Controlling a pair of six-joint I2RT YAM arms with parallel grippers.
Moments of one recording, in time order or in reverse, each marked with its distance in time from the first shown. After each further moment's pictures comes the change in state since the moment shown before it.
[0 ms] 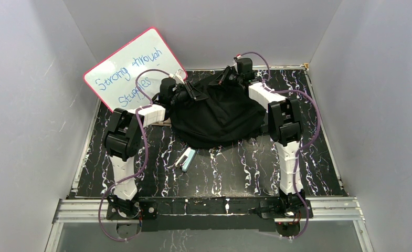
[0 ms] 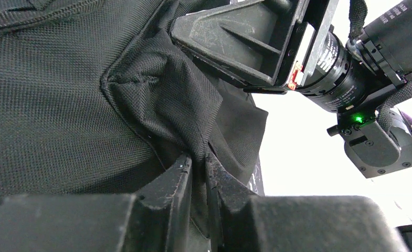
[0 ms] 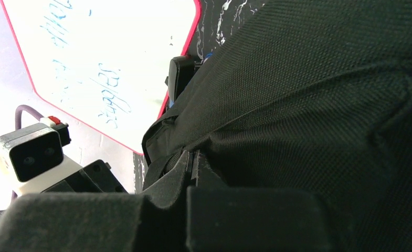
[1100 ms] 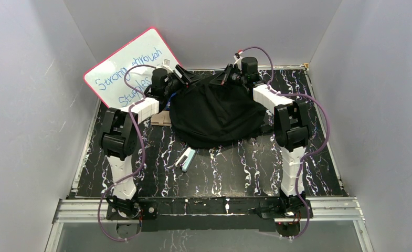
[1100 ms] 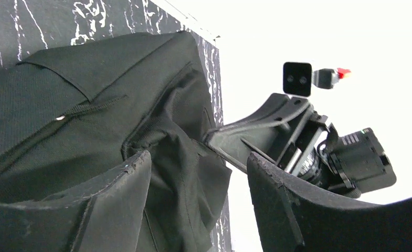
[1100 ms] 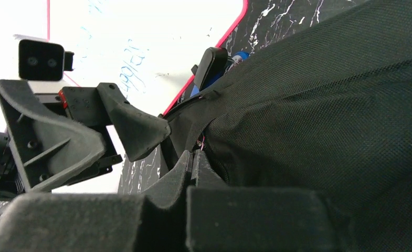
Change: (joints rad) left arm 0.077 -0.019 0.092 -0.023 -0.099 -0.156; right arm -0.006 -0.155 -0.174 0.139 -0.044 -0.115
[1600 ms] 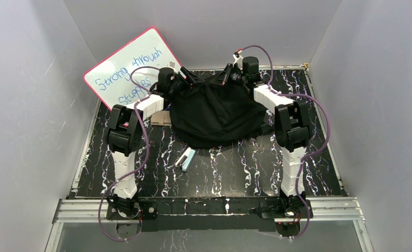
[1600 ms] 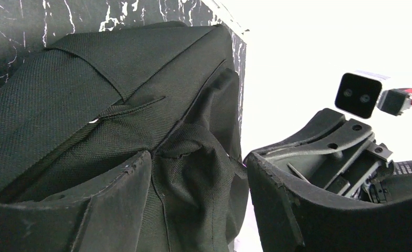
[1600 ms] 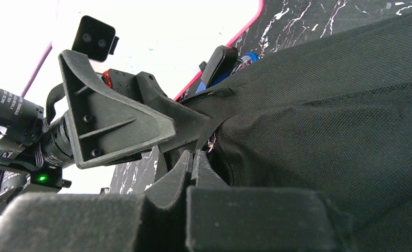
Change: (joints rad) left arm -0.028 0.093 0.118 -0.158 -0.040 -0.001; right arm -0.006 -0.008 -0.013 0.042 -0.051 -0.049
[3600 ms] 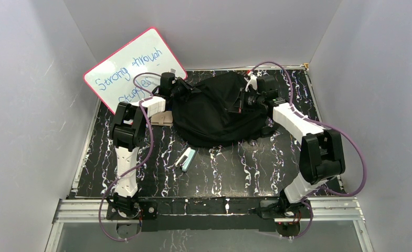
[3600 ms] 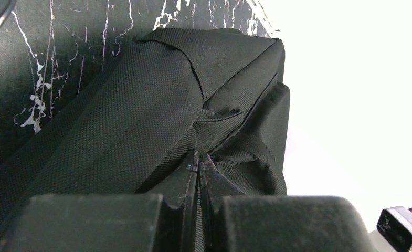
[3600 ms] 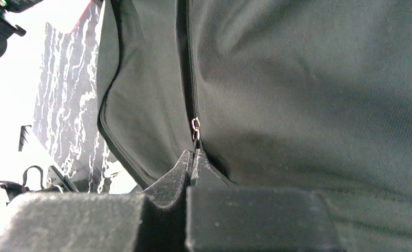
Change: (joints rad) left arm 0.019 0.116 0.031 -0.013 0.004 0.000; right arm -0.018 -0.494 -0.457 -0.377 0.108 -0.374
